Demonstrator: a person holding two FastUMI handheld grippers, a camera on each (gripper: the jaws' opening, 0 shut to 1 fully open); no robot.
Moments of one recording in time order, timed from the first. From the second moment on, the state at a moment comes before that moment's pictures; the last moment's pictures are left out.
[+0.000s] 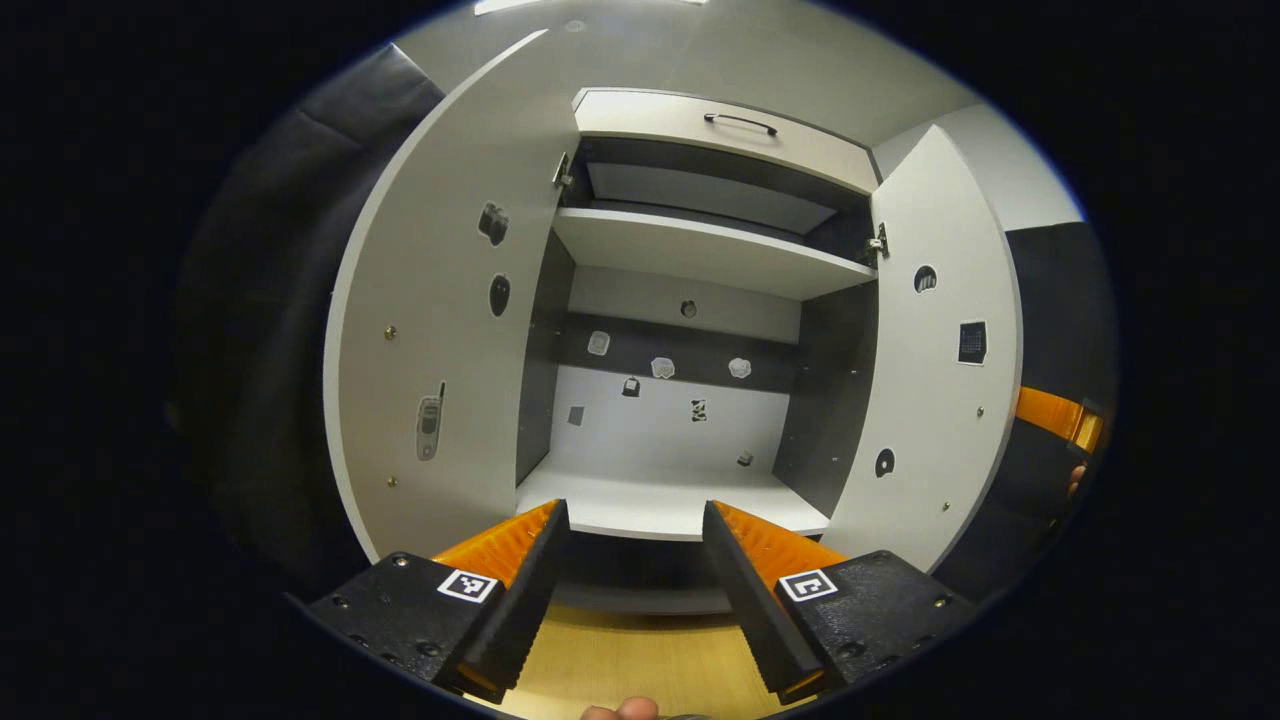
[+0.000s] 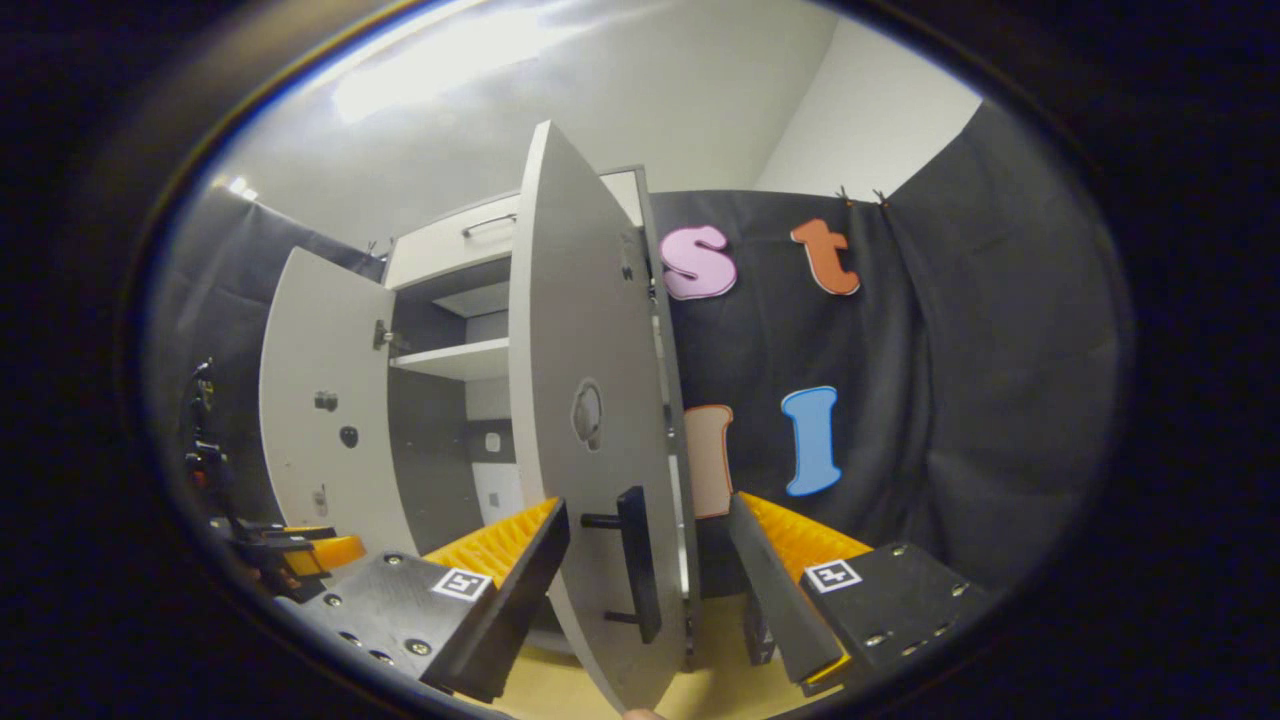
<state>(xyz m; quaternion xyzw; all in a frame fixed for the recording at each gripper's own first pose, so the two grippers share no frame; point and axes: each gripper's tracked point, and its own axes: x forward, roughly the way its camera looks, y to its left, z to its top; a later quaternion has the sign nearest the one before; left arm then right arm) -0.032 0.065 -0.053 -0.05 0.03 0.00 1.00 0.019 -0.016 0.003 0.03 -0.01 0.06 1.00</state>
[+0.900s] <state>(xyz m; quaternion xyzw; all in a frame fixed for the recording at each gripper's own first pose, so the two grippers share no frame) -0.048 0.098 -0.058 -0.05 0.03 0.04 1.00 0.065 0.046 -0.016 0.03 0.02 0.14 0.99</state>
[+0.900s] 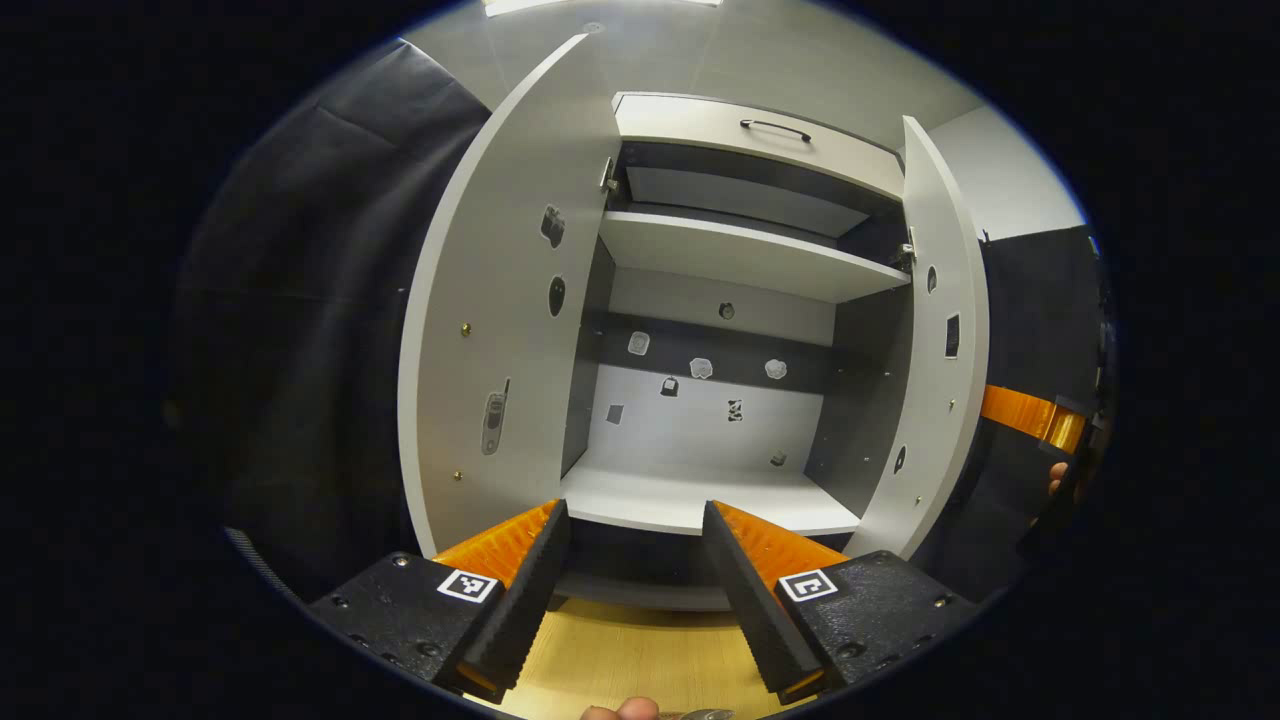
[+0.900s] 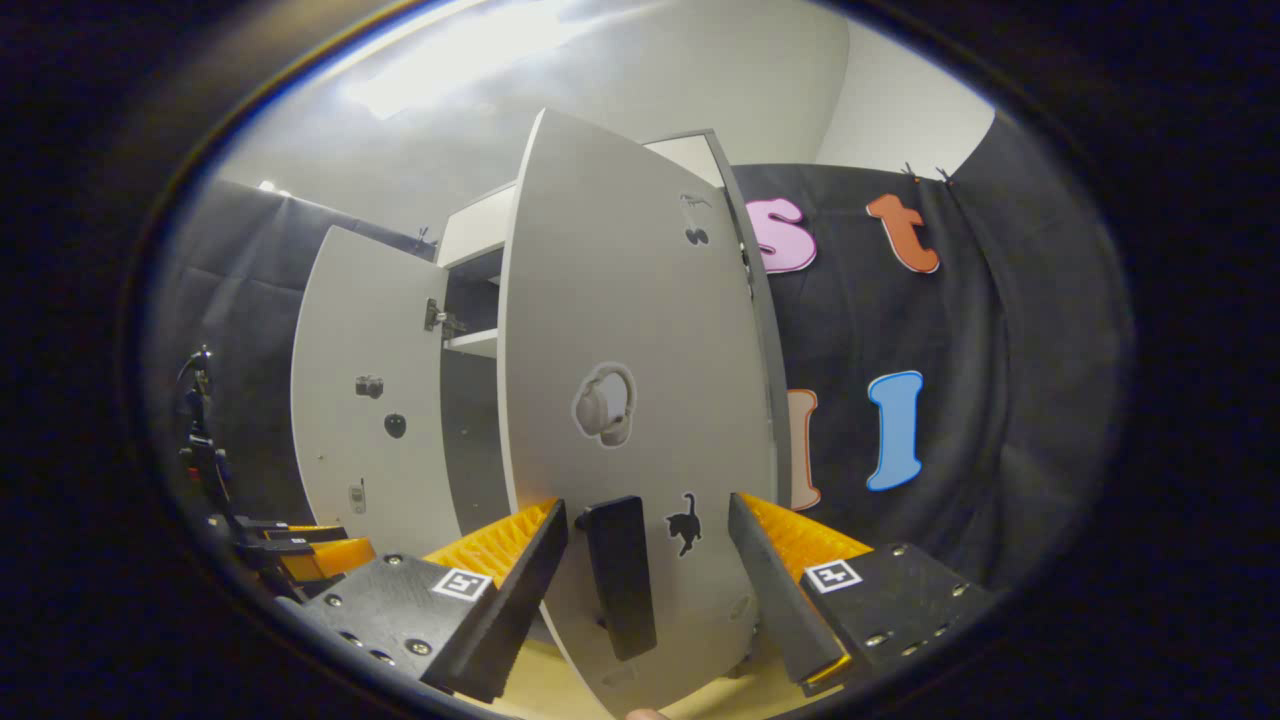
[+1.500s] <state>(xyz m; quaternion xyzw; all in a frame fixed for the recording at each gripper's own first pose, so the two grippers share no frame) -0.070 0.129 -0.061 -0.05 0.03 0.08 0.99 0.097 0.080 -0.020 0.02 0.02 0.15 0.99</state>
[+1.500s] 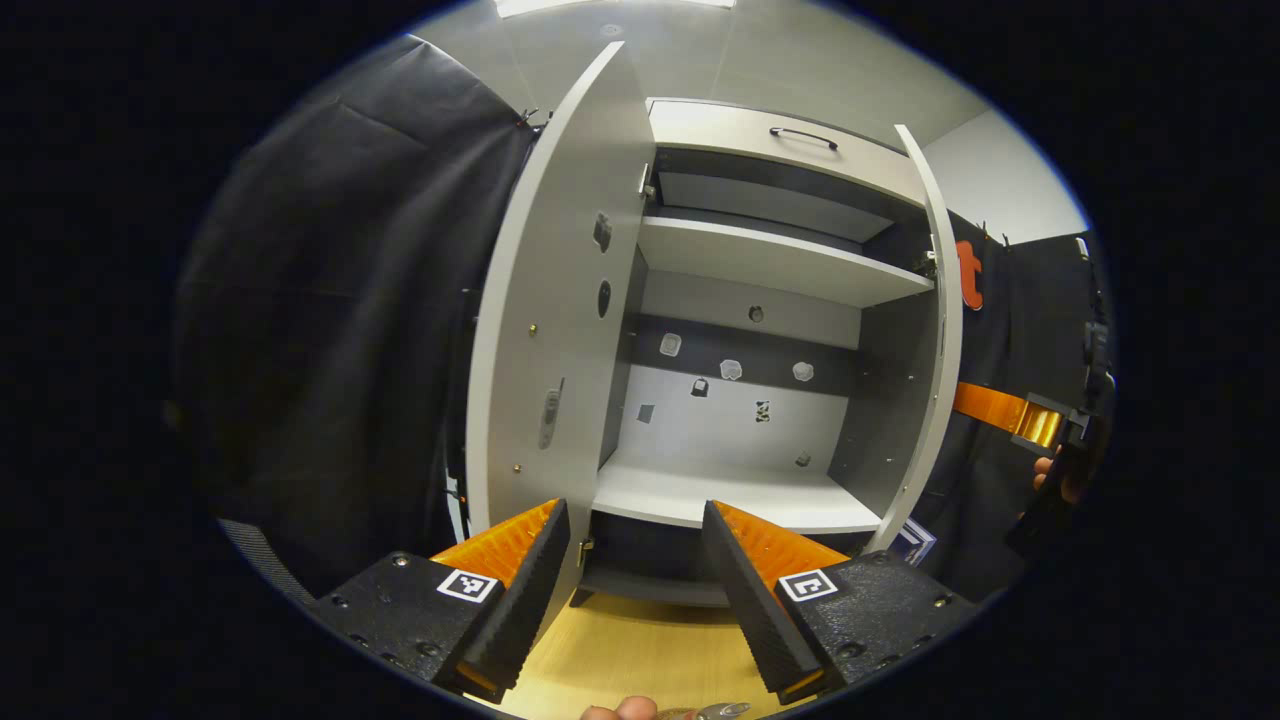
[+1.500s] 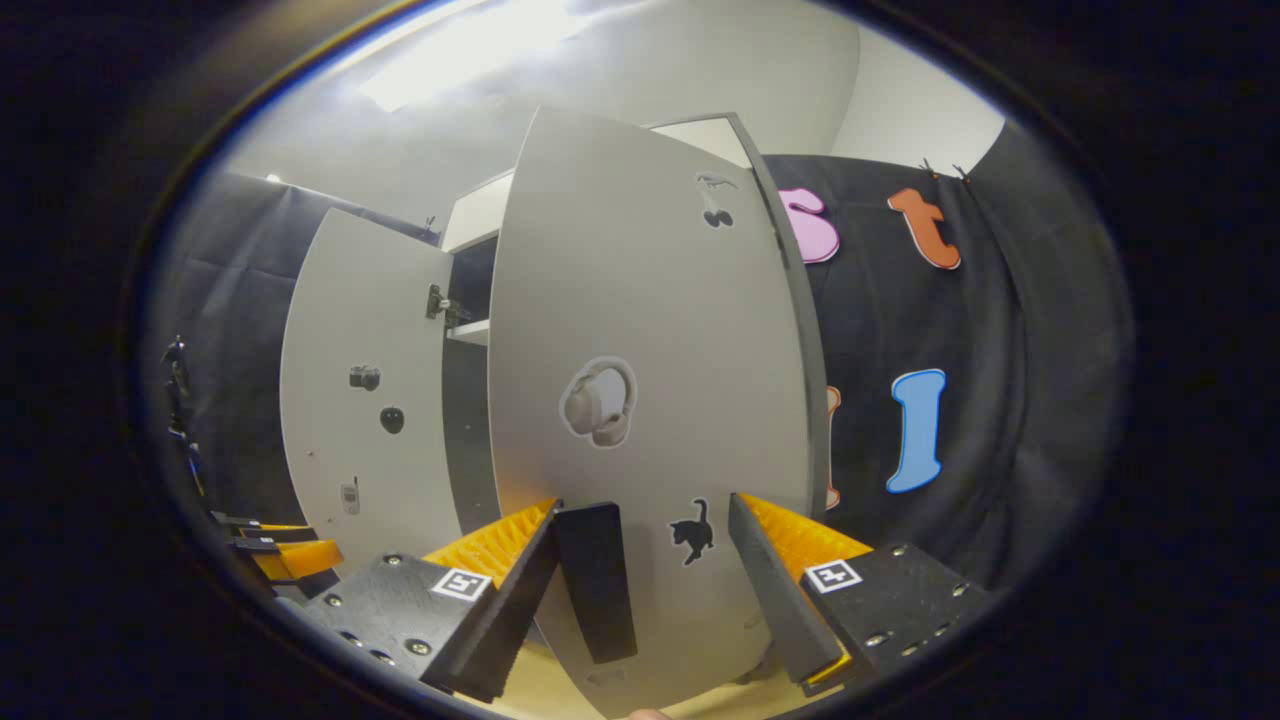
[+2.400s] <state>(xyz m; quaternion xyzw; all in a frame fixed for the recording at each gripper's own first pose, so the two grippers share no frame) -0.103 0.224 -0.047 -0.06 0.00 0.18 0.98 0.140 0.132 -0.037 0.03 0.02 0.15 0.99</state>
